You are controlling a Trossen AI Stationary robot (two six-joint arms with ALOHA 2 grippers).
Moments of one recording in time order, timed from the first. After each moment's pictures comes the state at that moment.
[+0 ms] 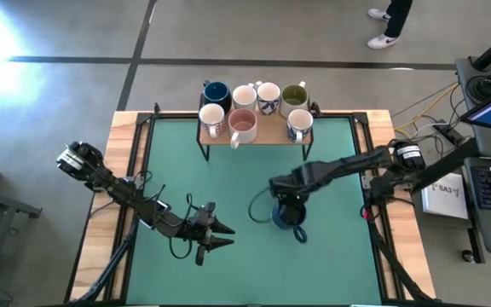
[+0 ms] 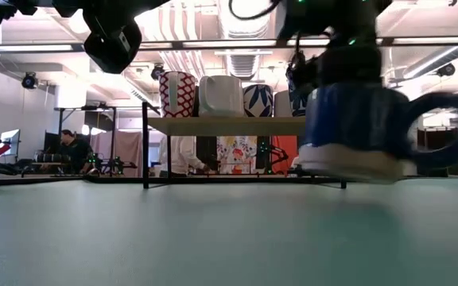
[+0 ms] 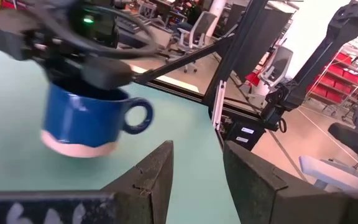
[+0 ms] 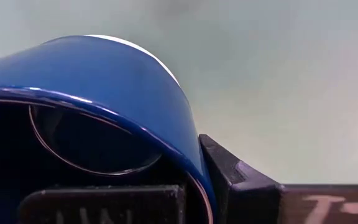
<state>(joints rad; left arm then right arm) -0.57 1.48 0.59 0.78 -0.43 -0.46 0.09 1.69 1.19 -0.94 -0.06 0.56</state>
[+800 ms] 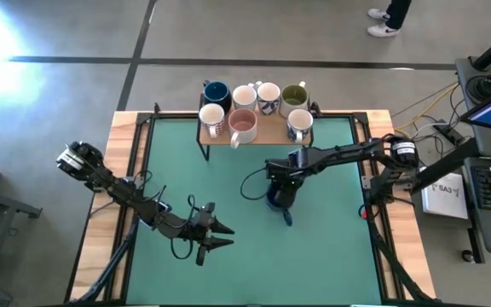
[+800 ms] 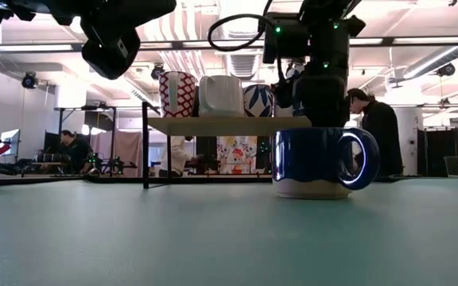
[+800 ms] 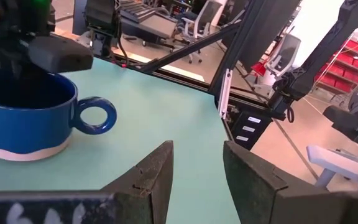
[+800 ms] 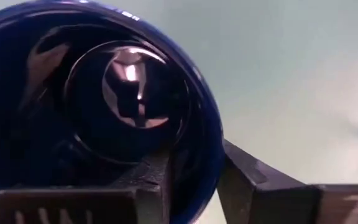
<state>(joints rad) -0.57 1.48 0.59 0.73 -0.43 -0.46 -0.07 1.74 1.22 -0.90 0.00 0.38</state>
